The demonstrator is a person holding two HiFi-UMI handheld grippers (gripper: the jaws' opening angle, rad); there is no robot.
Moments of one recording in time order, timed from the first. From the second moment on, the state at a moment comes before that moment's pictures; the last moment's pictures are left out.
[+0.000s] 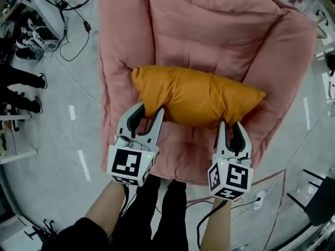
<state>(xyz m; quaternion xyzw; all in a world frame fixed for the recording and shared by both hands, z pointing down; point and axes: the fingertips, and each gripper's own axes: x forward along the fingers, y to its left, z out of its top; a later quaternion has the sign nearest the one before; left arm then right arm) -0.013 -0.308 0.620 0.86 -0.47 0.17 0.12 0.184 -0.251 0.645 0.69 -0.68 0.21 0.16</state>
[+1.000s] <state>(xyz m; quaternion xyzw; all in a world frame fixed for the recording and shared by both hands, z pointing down) -0.028 -0.226 0.378 0.86 -0.50 0.11 0.08 0.175 -0.175 0.402 0.70 -0.69 0.14 0.11</state>
